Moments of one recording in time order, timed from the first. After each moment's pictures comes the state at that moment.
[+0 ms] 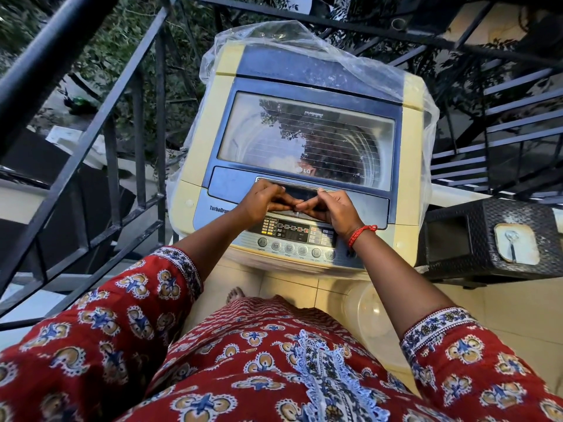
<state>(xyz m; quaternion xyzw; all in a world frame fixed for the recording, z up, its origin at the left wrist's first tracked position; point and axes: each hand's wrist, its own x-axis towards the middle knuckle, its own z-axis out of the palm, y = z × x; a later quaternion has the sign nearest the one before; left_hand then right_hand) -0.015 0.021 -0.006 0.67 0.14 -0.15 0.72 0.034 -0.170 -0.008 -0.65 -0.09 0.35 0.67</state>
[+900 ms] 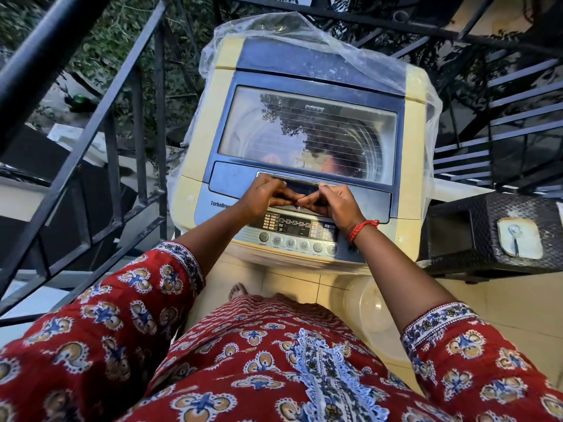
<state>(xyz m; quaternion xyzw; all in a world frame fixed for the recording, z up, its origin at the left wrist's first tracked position) -0.016 0.021 -0.005 0.67 0.13 -0.15 0.72 0.034 -0.169 -0.012 -0.64 -0.08 0.34 0.68</state>
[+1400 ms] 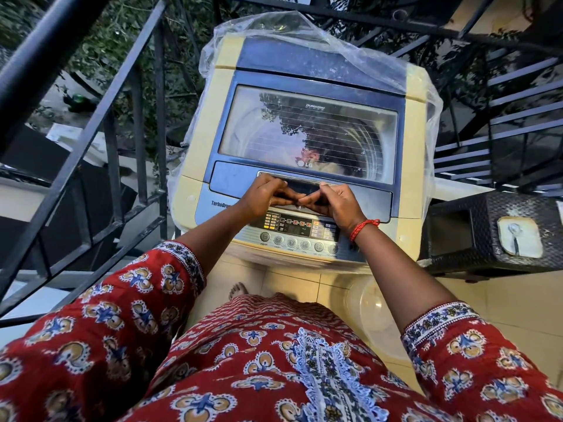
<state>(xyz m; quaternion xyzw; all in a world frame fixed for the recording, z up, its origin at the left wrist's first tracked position) -0.015 0.021 -0.004 0.67 0.13 -0.15 0.71 0.033 -0.169 -0.010 -0.65 -0.08 0.33 0.68</state>
